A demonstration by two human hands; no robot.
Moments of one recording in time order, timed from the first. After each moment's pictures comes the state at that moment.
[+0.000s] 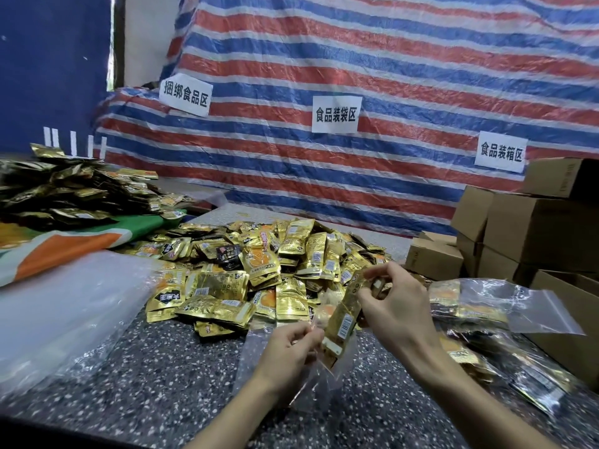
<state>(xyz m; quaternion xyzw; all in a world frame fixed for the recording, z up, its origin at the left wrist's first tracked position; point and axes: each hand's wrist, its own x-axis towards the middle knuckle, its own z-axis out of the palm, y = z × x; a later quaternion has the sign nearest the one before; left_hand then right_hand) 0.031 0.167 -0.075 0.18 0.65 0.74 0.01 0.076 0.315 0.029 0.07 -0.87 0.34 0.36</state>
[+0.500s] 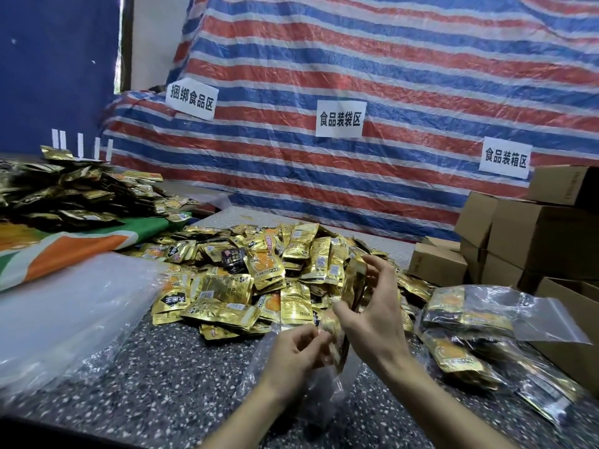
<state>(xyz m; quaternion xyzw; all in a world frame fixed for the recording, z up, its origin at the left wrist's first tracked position) 0.036 0.166 -0.072 0.20 0.65 0.73 -0.01 0.055 0.294 0.004 0.11 -0.83 0.39 0.39</state>
